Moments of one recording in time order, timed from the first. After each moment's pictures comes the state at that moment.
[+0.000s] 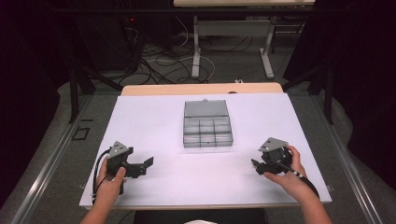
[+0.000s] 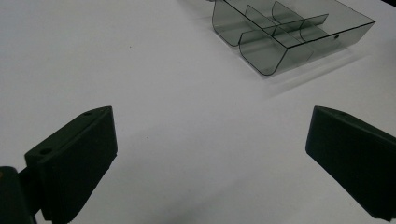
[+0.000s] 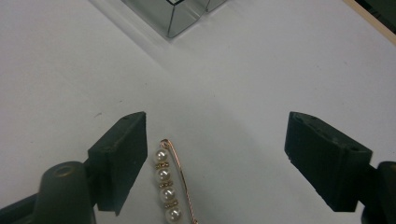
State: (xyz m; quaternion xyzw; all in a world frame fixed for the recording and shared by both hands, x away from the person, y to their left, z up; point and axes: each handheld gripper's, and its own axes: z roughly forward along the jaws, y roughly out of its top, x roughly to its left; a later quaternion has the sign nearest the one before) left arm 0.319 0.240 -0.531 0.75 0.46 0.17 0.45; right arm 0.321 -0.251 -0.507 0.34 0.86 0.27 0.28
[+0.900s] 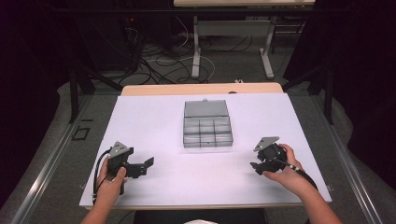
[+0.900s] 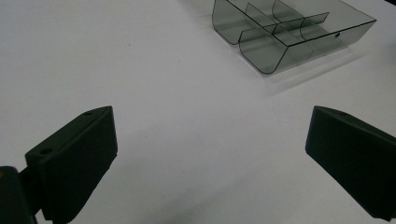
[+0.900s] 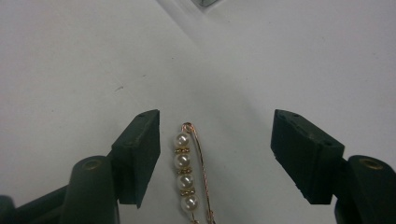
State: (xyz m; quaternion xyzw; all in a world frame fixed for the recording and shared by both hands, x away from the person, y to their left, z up) left arm 0.320 0.239 -0.532 0.75 0.46 0.16 0.45; right arm 0.335 -0.245 -0.511 0.32 0.90 0.22 0.20
